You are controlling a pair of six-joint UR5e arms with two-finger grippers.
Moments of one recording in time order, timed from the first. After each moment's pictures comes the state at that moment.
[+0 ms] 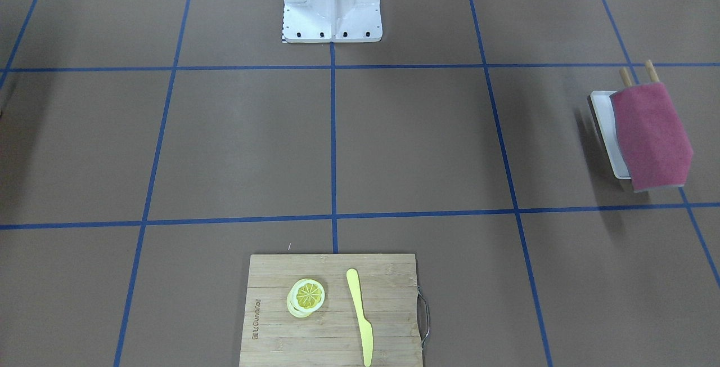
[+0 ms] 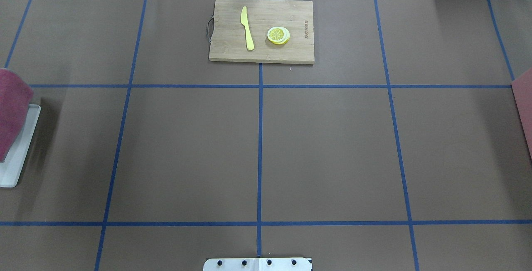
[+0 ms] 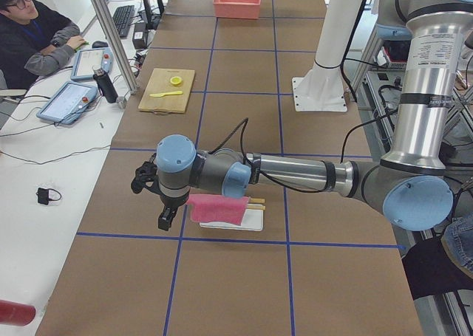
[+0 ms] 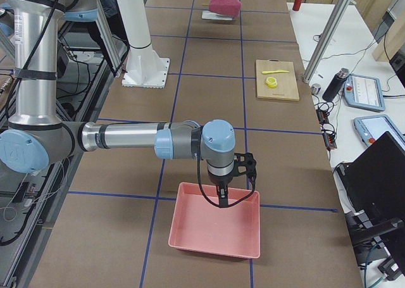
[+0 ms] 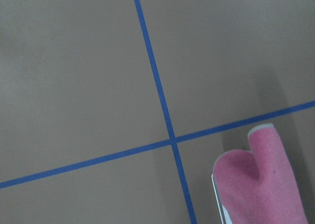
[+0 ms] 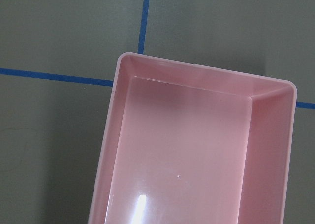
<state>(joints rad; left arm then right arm) -1.62 -1.66 -1.57 -1.83 -2.37 0.05 1.65 -1.67 1.76 -1.59 2.27 -0.12</state>
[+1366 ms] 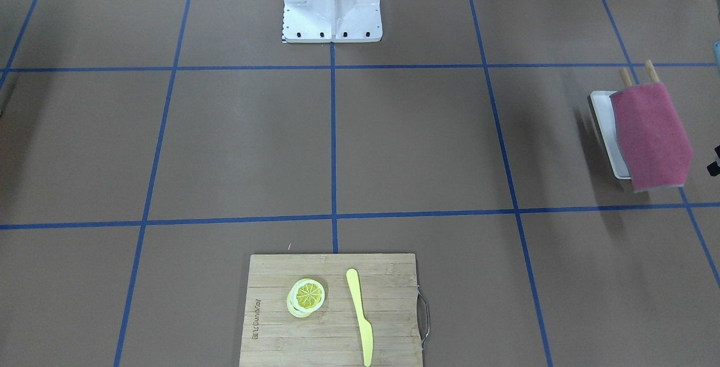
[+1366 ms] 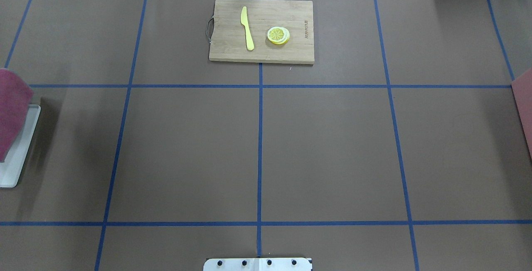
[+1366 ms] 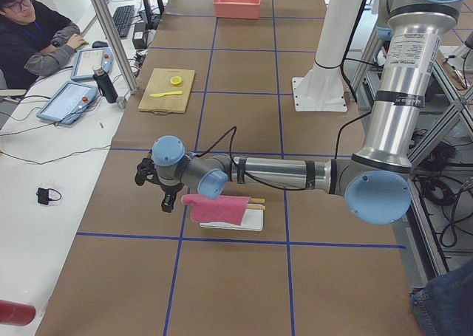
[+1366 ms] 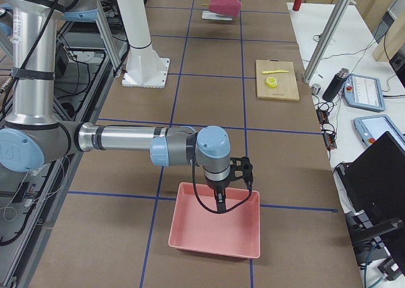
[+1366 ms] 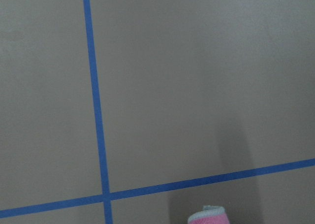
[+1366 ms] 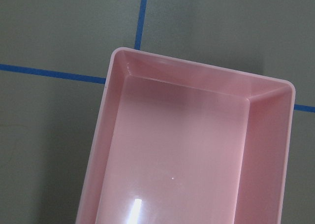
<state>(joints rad) -1.39 -1.74 -1.40 -2.05 -2.38 -0.33 1.65 -1.70 1.74 -1.51 2.27 -0.11</state>
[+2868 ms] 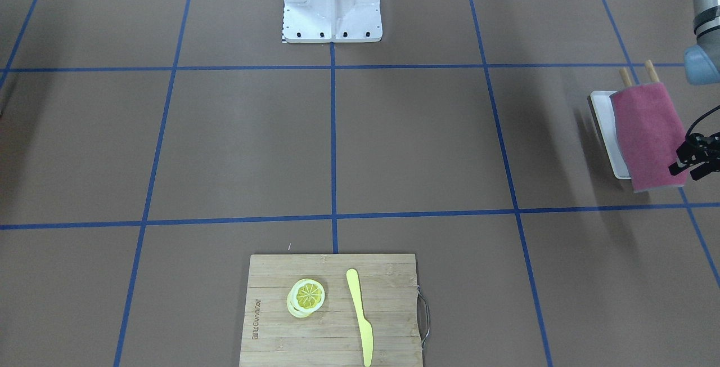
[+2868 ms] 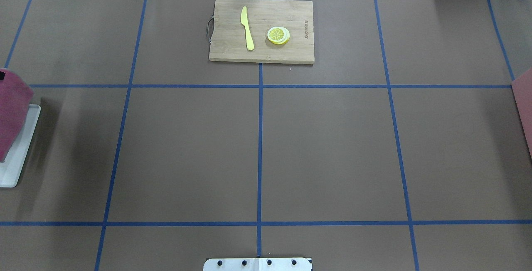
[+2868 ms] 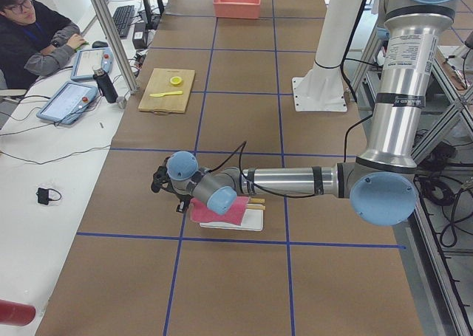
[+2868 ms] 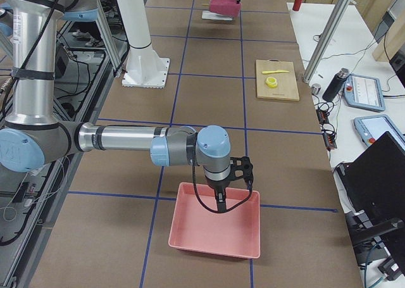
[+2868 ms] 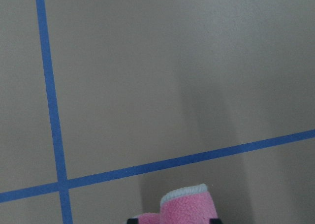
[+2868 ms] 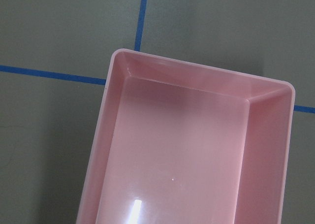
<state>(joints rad) -1.32 -1.68 -1.36 -2.22 -2.42 -0.37 1.65 -1.70 1.74 -1.50 2.27 -0.11</state>
